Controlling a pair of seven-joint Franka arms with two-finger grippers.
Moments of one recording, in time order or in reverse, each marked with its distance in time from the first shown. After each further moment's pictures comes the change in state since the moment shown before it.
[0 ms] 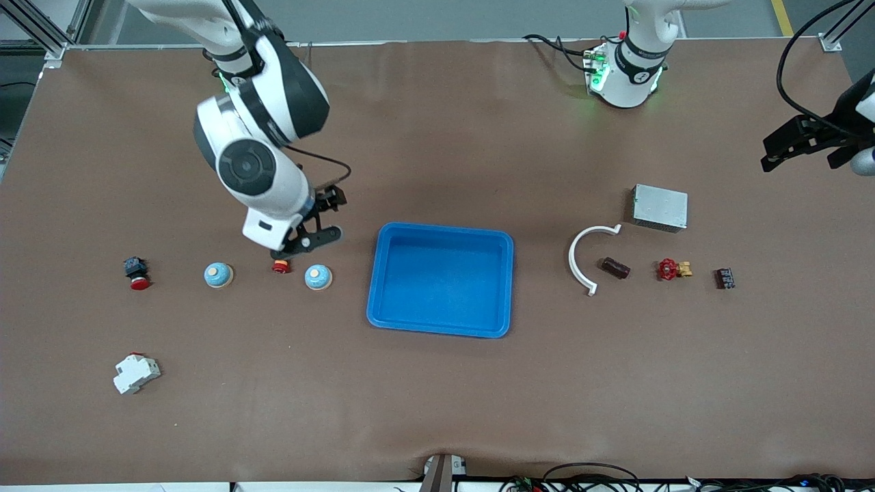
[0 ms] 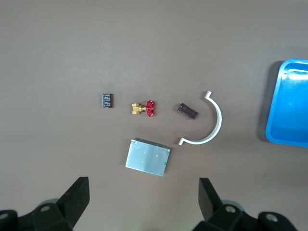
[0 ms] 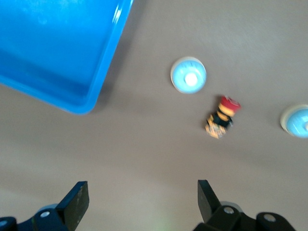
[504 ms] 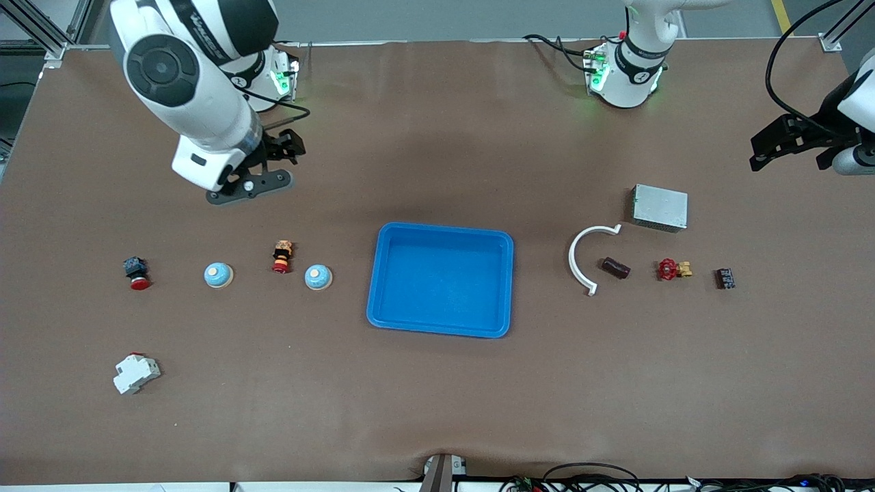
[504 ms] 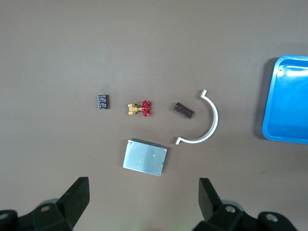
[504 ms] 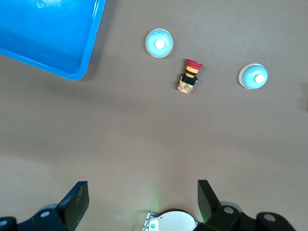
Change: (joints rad) left arm 0.001 0.000 -0.015 0.001 0.000 0.000 0.000; right arm -0.039 -0.193 -0.016 -0.008 0.000 -0.175 0.005
